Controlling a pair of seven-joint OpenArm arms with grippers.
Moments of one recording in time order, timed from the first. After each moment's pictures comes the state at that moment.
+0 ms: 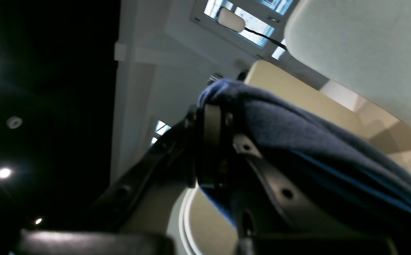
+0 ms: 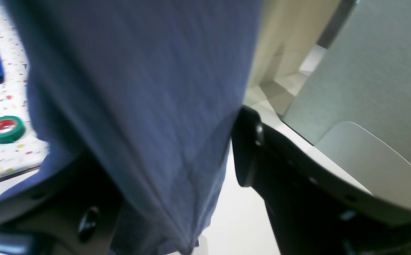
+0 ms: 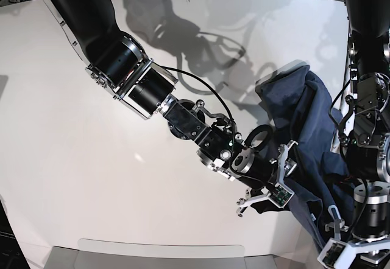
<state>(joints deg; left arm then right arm) -41.1 -31.9 11.3 117.2 27.1 -19.4 43.8 45.2 -8.0 -53.3 59.6 18.3 4.6 -7.6</state>
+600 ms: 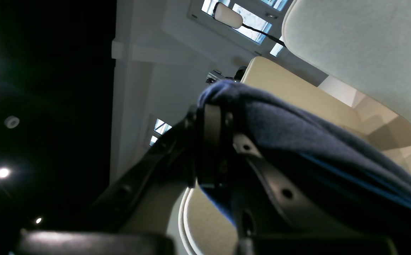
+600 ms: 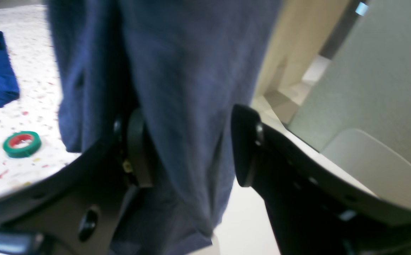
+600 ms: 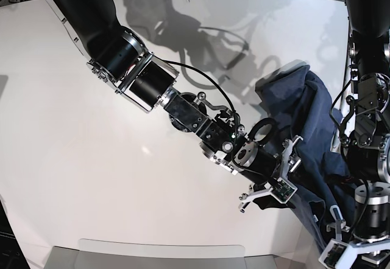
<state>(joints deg) -41.2 -32.1 11.3 116.9 27.1 -19.4 43.8 42.9 -7.8 -53.8 63.8 18.4 2.0 -7.9</state>
